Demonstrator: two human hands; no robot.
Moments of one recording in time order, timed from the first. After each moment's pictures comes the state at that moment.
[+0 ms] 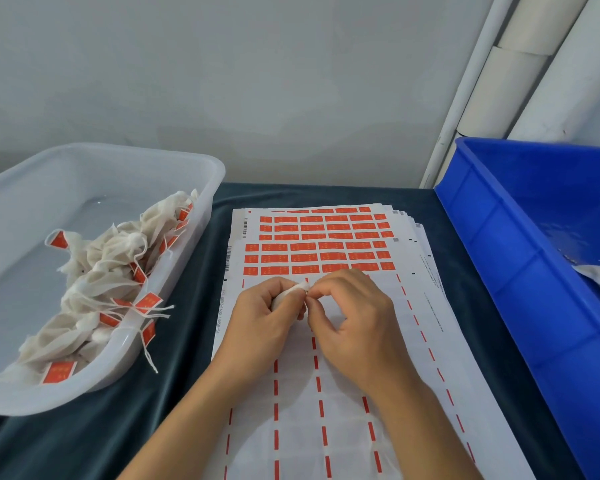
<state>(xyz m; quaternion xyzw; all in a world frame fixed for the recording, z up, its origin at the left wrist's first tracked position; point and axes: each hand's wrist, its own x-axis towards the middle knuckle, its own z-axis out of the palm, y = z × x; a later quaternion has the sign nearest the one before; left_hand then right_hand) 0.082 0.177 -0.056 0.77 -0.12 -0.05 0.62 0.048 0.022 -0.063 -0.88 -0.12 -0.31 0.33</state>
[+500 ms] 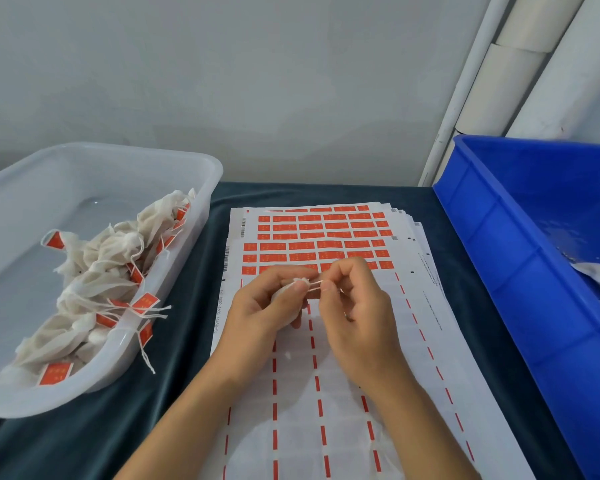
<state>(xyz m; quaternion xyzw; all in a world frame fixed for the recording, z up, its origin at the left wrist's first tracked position) 0.076 0.180 -0.046 0.68 -0.17 -0.08 0.71 0.045 0.029 -0.053 -0.80 -0.05 -0.23 0.55</state>
